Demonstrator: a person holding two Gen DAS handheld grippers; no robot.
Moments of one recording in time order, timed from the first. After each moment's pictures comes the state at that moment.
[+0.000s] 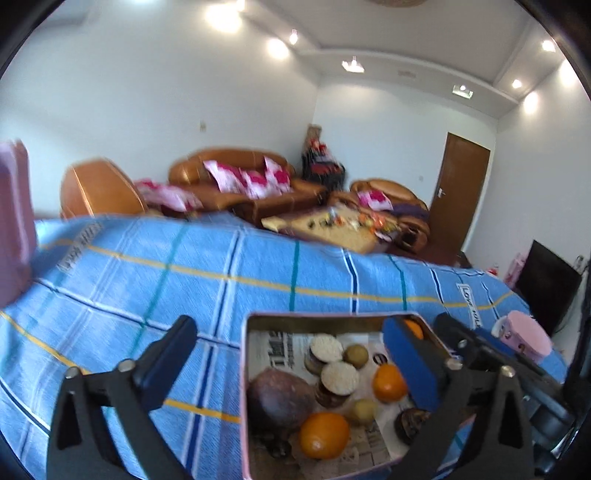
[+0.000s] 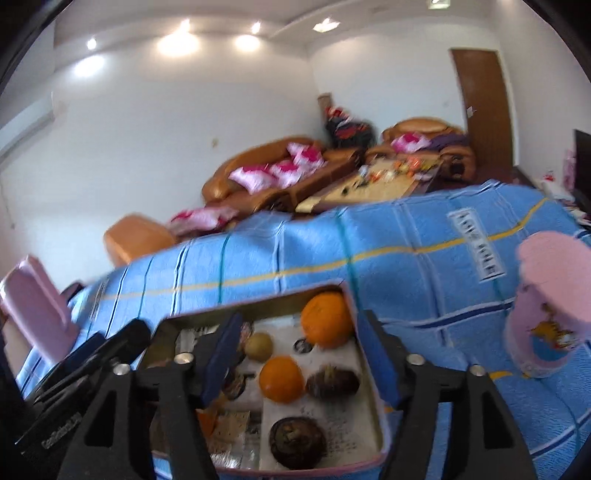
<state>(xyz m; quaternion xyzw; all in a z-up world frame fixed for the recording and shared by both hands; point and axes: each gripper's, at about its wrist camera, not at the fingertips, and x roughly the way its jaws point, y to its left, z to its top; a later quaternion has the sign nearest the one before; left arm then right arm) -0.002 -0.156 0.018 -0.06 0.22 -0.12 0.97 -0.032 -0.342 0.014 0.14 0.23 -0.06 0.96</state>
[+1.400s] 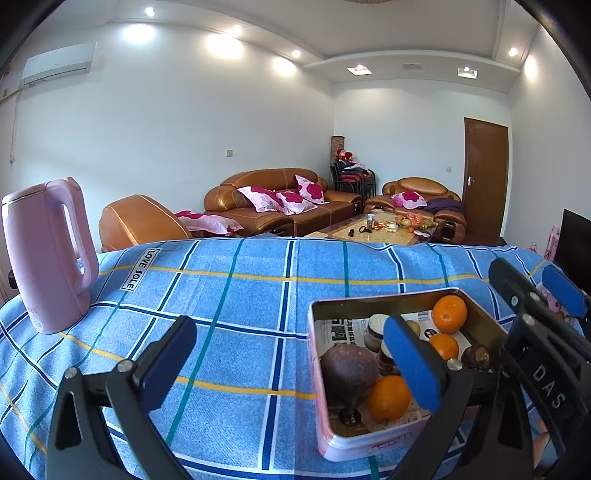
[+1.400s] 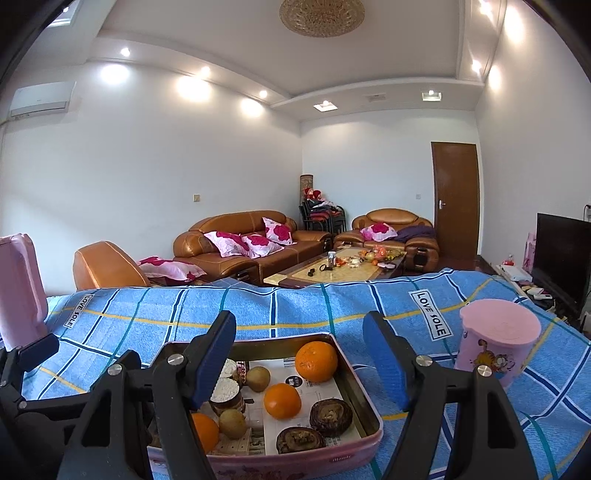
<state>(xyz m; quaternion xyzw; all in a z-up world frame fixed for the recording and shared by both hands) -0.035 -0.135 0.010 0.01 0.19 -0.05 0.98 -0.083 -0.283 0.027 0.03 0.11 -0.13 0.99</state>
